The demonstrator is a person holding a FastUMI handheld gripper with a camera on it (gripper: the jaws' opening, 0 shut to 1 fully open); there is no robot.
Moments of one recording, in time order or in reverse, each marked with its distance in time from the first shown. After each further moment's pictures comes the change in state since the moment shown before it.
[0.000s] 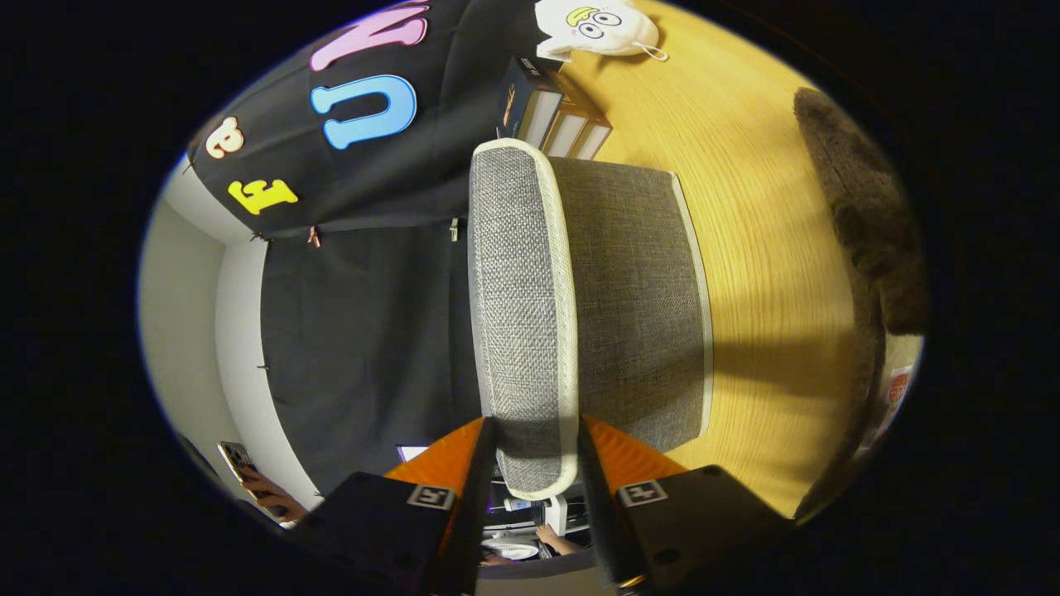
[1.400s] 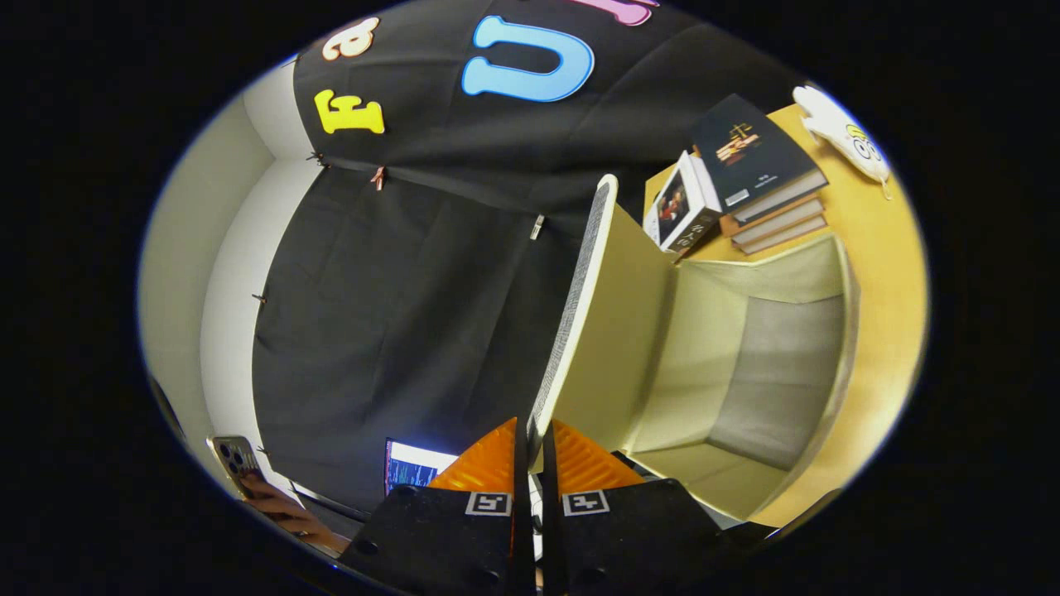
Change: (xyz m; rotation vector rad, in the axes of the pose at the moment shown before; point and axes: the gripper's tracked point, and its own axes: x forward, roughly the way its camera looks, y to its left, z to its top) arm 0.118 0.214 -0.001 -0.330 -0.024 0.033
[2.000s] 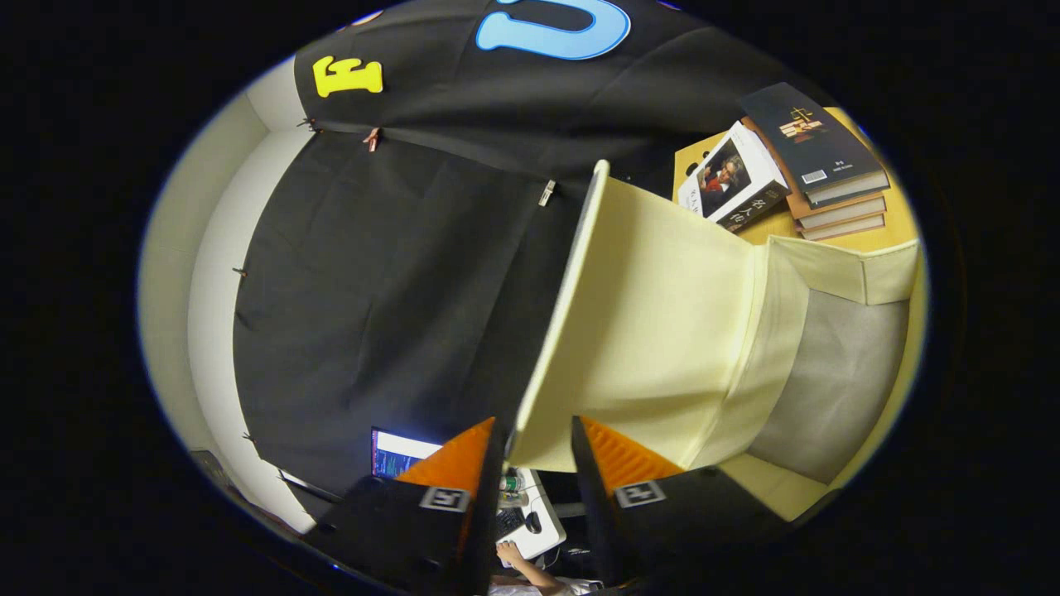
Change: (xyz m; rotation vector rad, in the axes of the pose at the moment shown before) arm 0.077 0.012 -0.019 -0.049 0.091 -0.039
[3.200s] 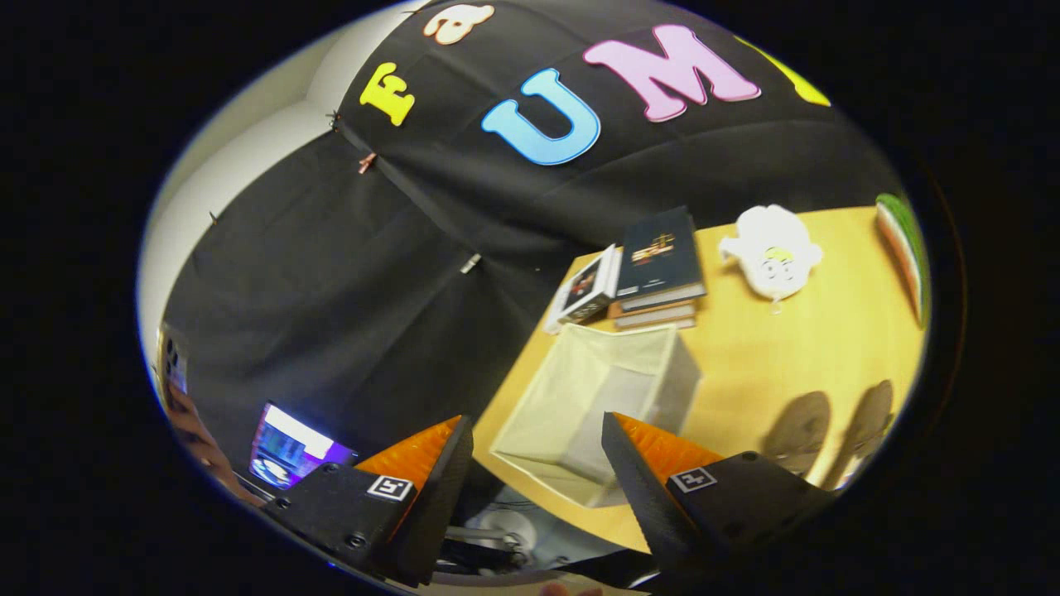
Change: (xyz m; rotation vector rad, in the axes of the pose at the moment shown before) arm -0.243 -0.110 0.000 -0.336 -0.299 -0.438
